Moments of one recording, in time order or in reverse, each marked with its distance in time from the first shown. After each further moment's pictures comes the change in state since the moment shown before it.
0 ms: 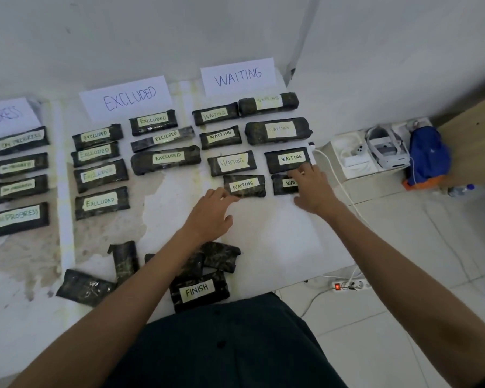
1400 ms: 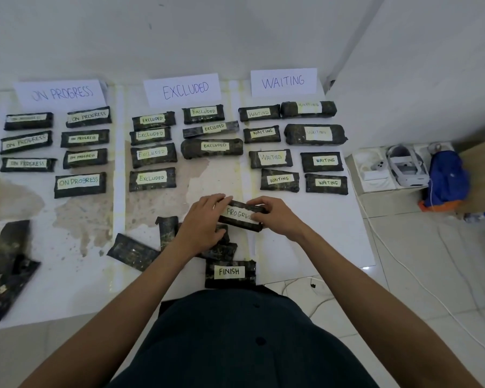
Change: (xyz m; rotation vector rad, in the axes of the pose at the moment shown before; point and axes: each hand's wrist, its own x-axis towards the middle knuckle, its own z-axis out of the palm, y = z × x) left_hand -0.105 -0.047 -0.024 0.068 0.092 -0.073; right_hand -0.048 -0.163 0.006 1.099 -0.368 0.098
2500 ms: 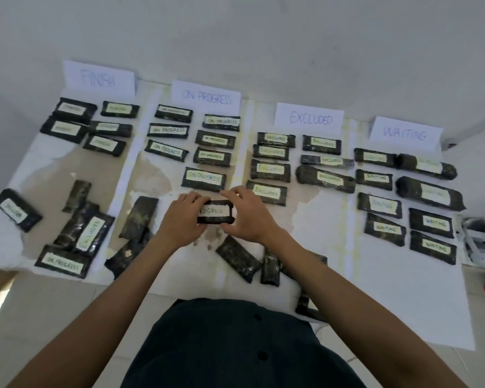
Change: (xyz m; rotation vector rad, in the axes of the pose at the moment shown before) left_hand -0.146 -0.221 -0.097 -0.005 0.138 -0.398; right_hand 0.065 -0.157 0.263 -0.882 -0.061 -0.733
